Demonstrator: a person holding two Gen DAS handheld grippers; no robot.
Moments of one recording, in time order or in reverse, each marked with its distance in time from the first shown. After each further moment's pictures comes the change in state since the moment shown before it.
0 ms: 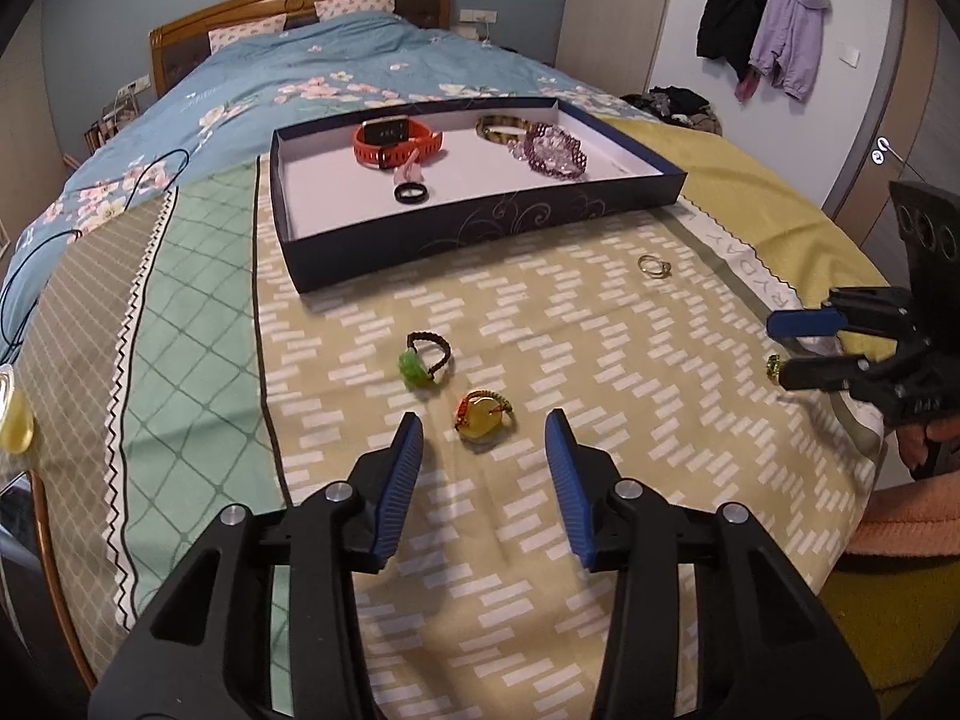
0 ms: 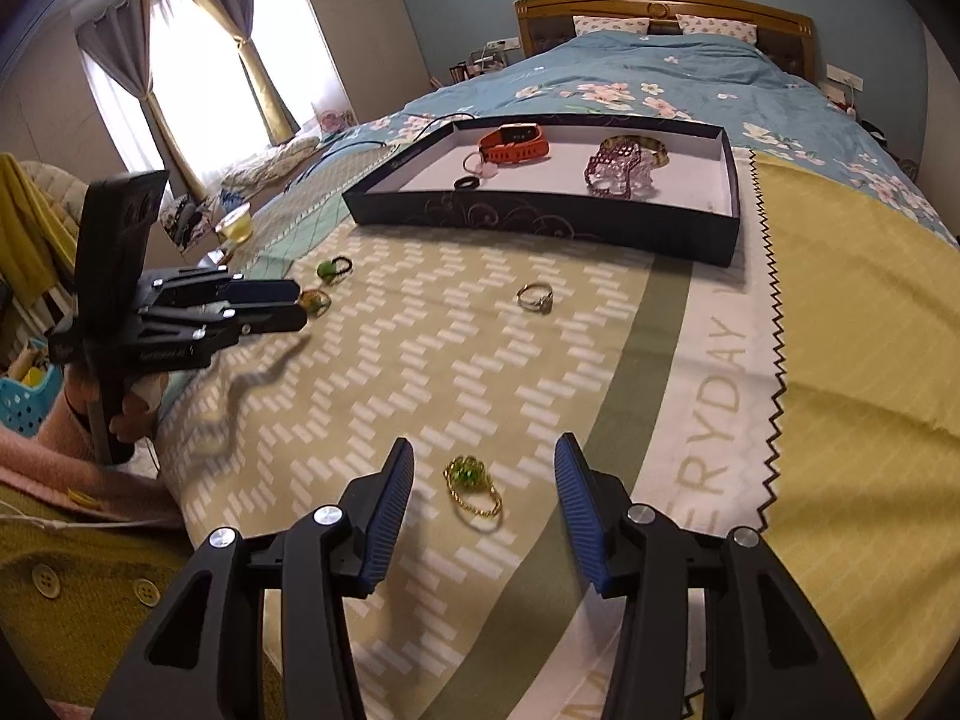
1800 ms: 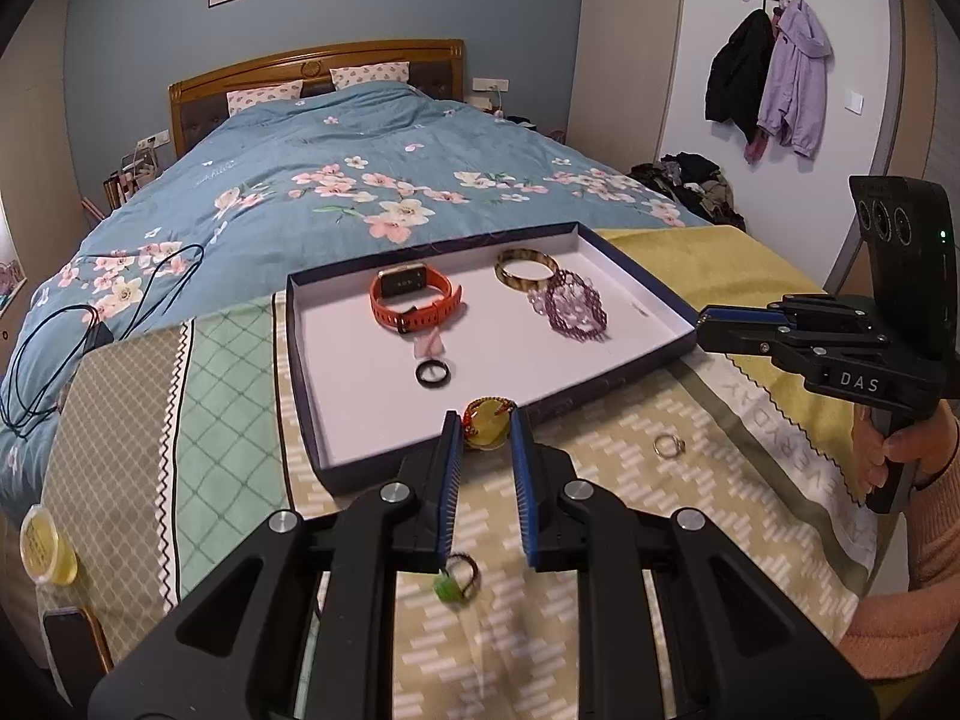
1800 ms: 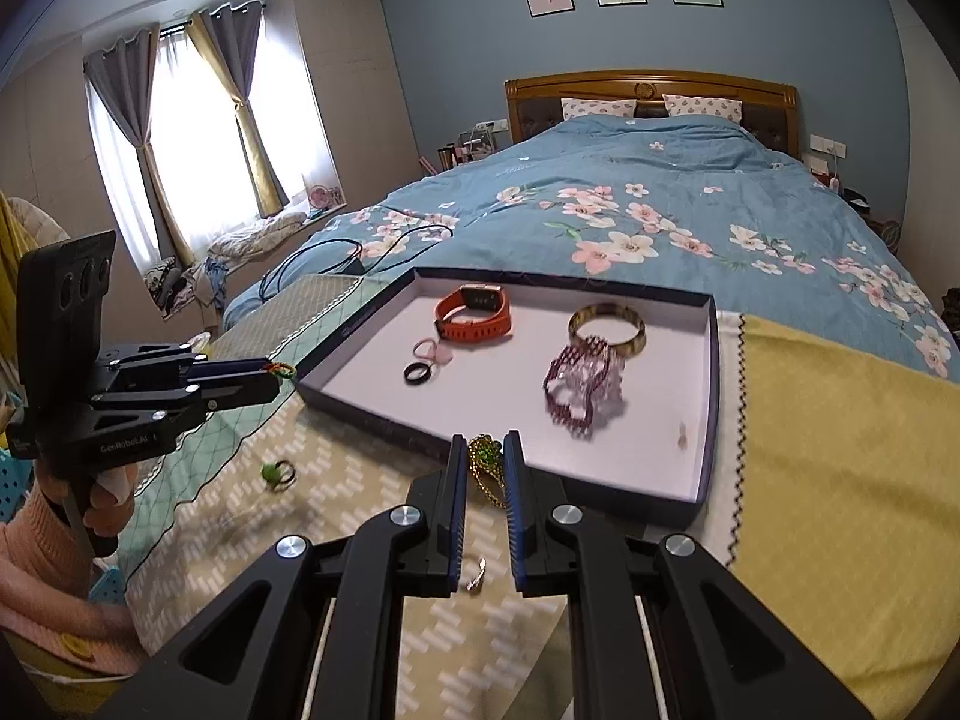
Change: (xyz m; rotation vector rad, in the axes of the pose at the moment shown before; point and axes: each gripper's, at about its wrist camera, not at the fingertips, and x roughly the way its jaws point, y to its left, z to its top) left arm -0.016 0.003 0.083 0.006 -0.184 0.038; right arm 0.010 -0.027 0.107 -0.018 -0.207 -0.044
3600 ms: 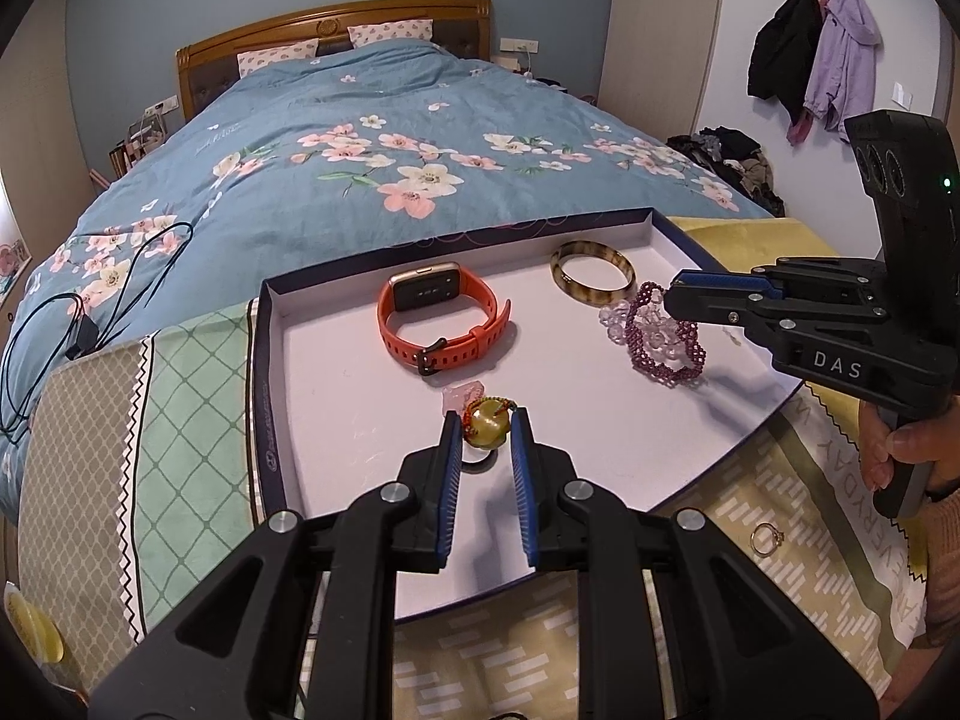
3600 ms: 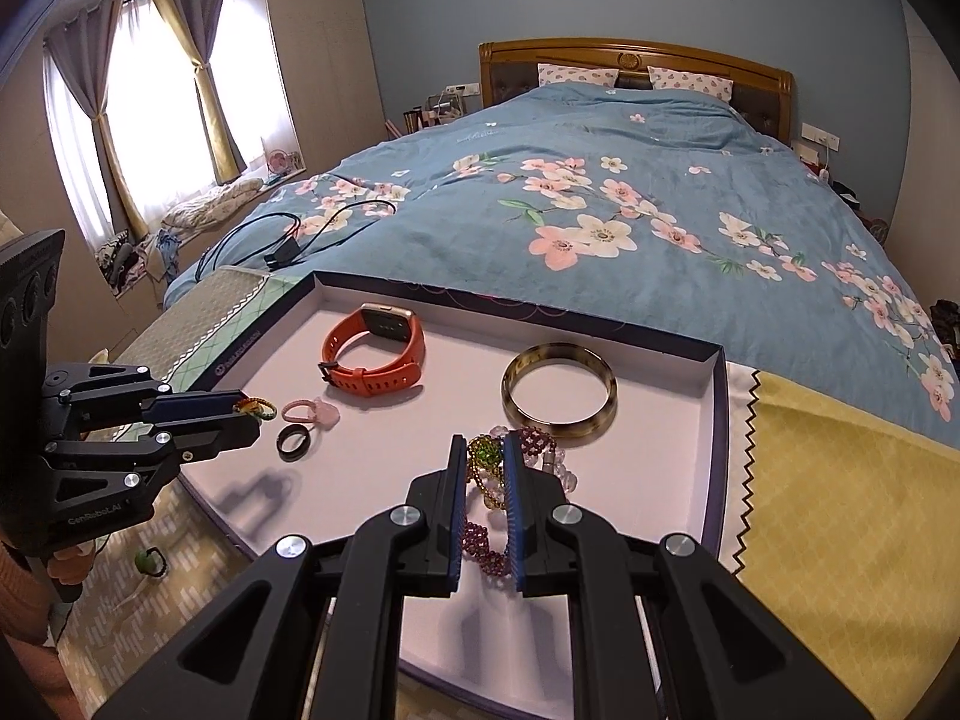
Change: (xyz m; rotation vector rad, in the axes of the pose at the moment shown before) left arm 0.103 0.023 0.040 -0.035 0.106 0.052; right arm 0.089 -0.035 0.050 -0.017 0.100 -0.092
